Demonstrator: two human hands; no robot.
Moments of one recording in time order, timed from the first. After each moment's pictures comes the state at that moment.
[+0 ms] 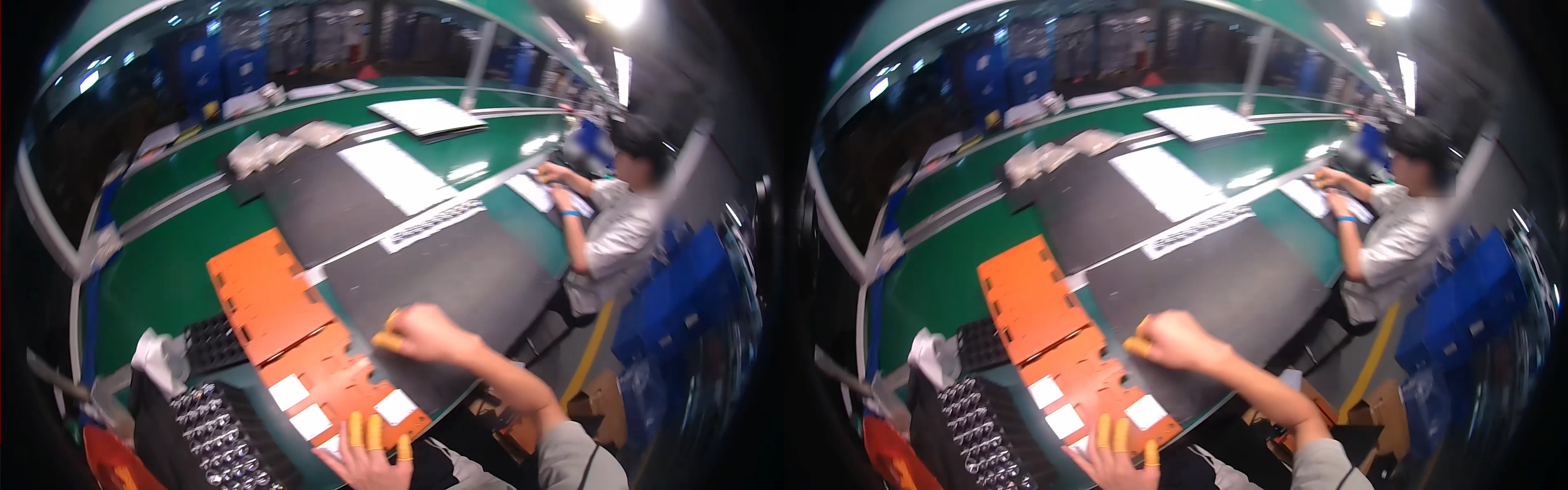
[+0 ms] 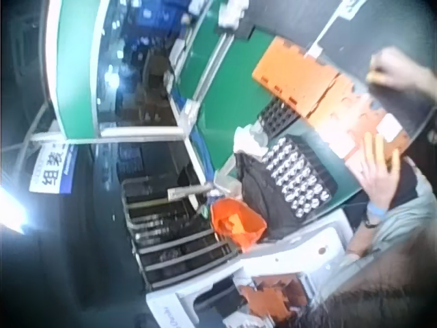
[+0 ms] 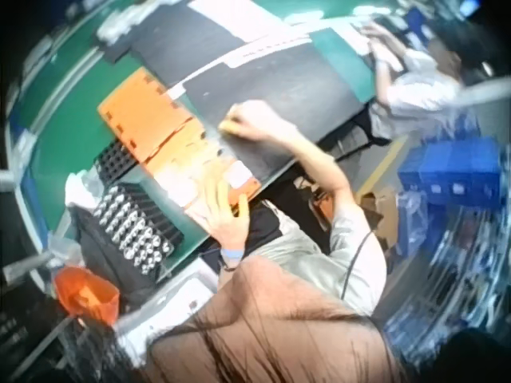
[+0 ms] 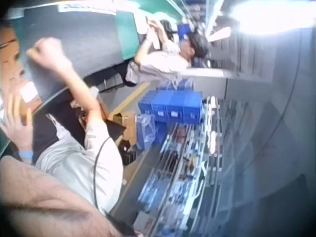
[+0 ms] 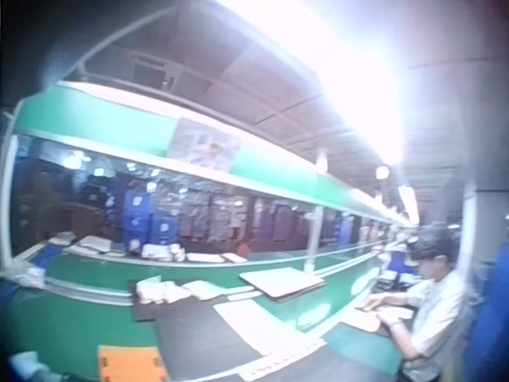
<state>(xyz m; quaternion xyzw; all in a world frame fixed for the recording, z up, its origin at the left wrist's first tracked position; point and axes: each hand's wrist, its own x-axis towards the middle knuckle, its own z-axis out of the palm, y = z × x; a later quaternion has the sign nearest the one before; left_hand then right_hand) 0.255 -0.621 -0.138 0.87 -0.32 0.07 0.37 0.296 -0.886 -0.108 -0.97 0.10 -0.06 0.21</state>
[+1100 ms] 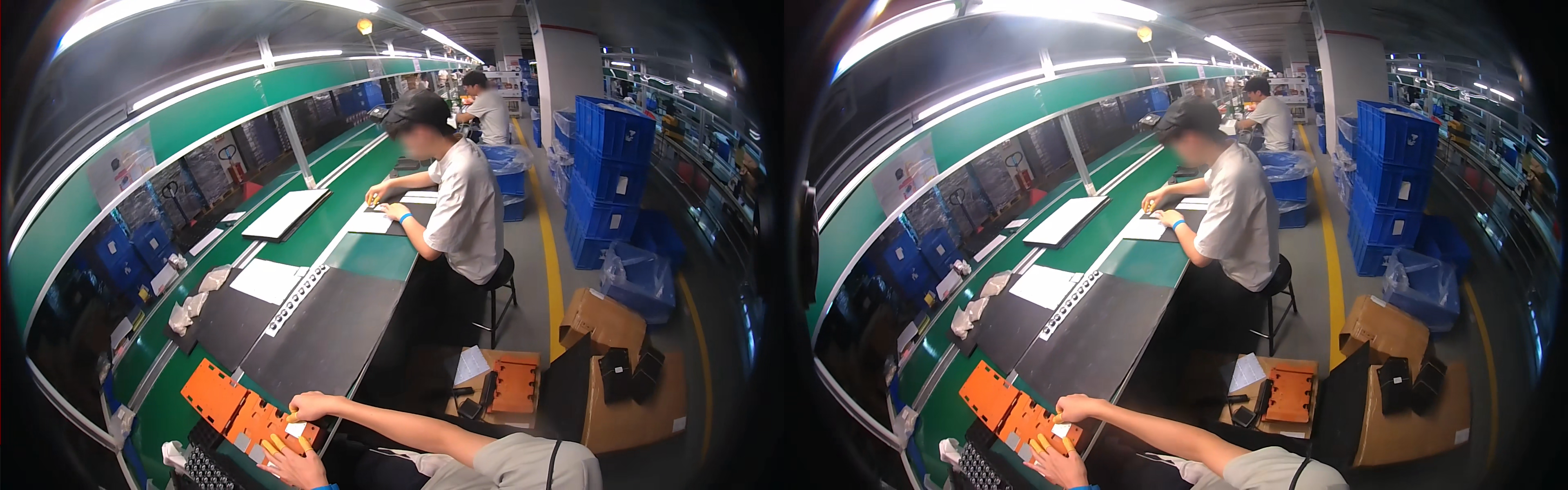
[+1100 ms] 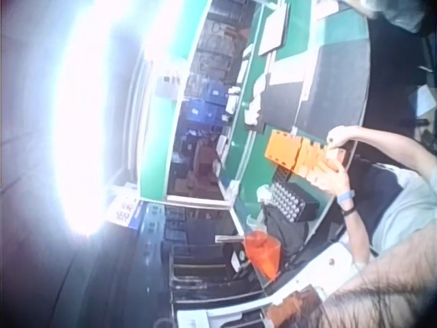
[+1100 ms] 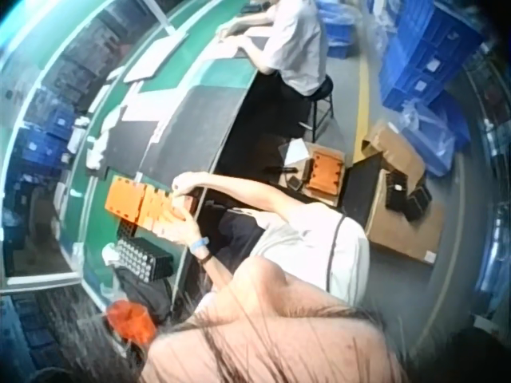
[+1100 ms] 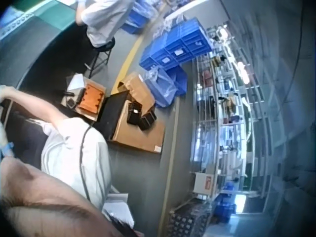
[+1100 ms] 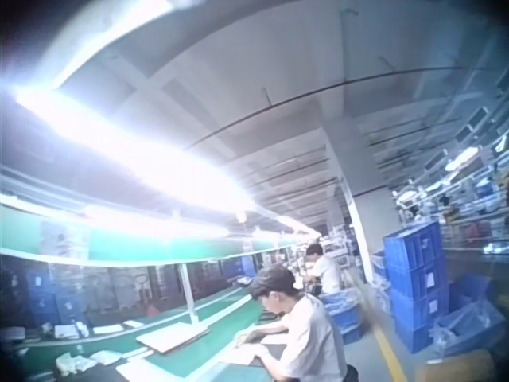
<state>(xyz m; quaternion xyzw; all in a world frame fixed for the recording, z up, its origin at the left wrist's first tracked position) 0.245 -0.629 -0.155 0.86 -0.35 0.31 0.21 0.247 -0.828 -0.170 -0.89 0.15 -0.07 0.42</state>
